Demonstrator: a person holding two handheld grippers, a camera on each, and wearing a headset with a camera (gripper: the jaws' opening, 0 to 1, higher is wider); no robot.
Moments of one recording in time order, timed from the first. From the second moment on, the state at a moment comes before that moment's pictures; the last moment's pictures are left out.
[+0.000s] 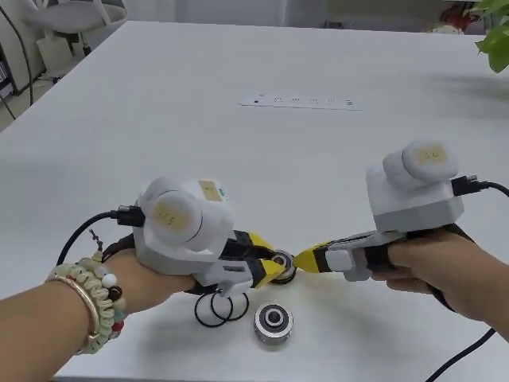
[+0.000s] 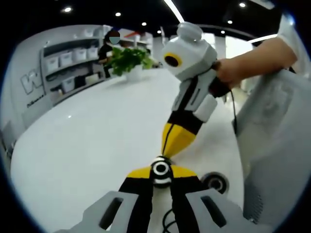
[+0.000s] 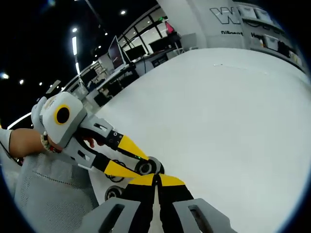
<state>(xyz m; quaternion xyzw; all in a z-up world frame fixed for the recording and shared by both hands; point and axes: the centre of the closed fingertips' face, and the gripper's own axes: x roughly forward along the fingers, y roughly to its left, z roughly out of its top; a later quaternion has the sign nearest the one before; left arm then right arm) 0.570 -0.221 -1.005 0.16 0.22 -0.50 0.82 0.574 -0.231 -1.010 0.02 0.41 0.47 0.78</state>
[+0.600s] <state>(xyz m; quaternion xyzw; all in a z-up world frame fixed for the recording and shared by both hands) 0.571 -0.220 -1.005 0.15 0.21 -0.50 0.83 0.572 -0.225 -1.006 0.02 0.42 0.47 0.78</state>
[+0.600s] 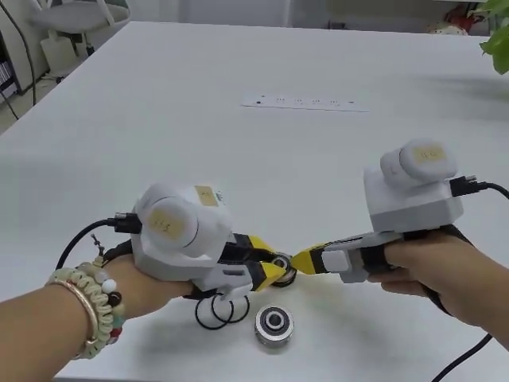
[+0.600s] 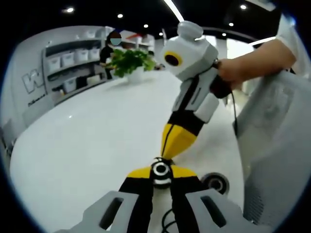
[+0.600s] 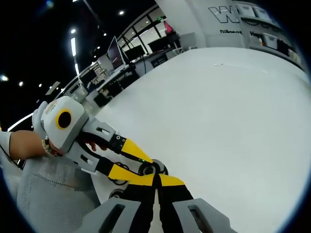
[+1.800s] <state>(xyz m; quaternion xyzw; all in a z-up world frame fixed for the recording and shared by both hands) 0.572 -0.222 -1.004 0.14 0.22 -0.49 0.83 0.574 -0.221 -1.006 0.01 0.41 0.47 0.78</state>
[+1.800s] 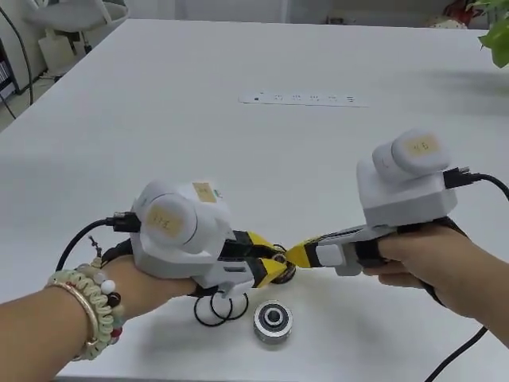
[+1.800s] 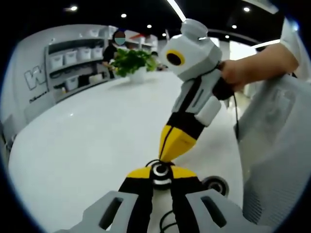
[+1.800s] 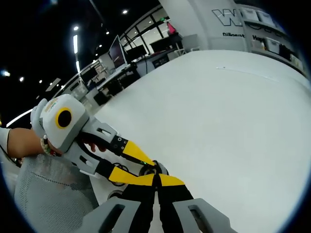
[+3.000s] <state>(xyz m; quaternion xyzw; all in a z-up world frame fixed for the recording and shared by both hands) 0.553 -0.199 -0.898 0.19 0.17 -0.52 0.82 0.584 -0.231 -1.003 0.01 0.41 0.45 0.80</state>
